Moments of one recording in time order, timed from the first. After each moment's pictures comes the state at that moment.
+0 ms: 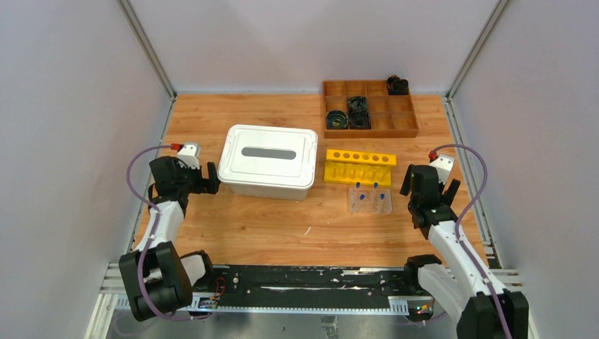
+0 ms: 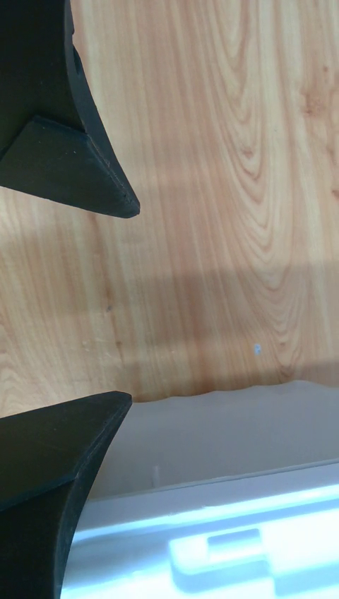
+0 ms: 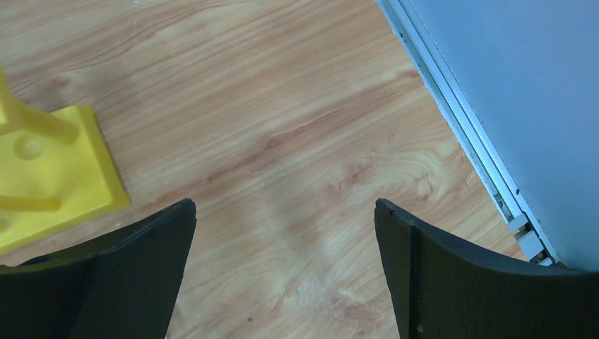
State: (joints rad) left arm 0.33 1.09 0.49 -0.03 0.48 0.22; right arm 0.13 0.84 0.45 -0.23 0.63 0.23
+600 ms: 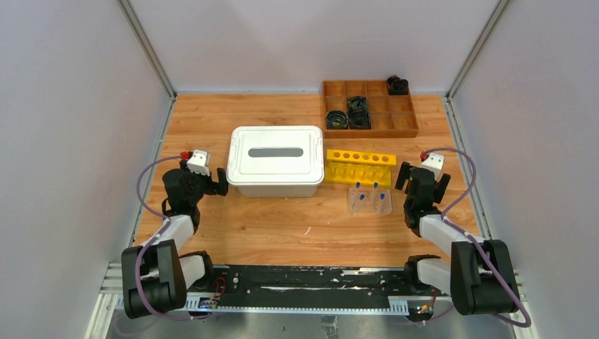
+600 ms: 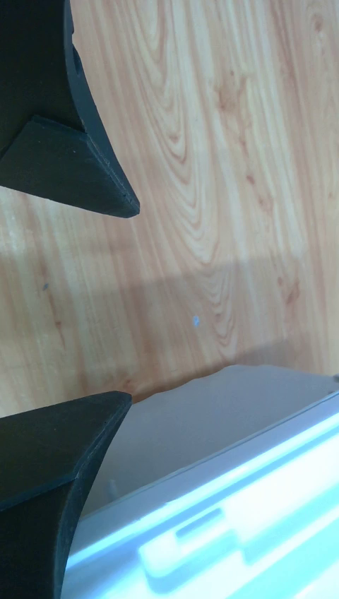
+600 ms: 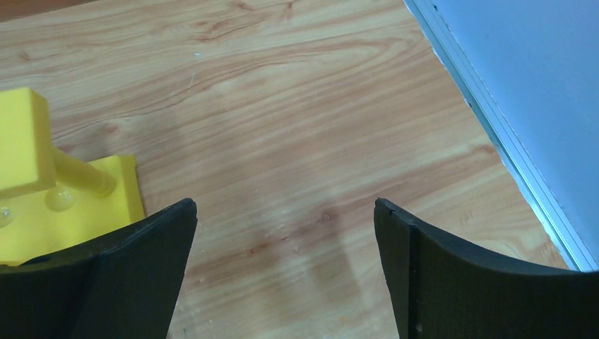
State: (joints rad) left arm 0.23 1.11 0.26 0.51 0.46 0.15; right arm 0.07 1.14 0.27 0.45 0.50 0.08
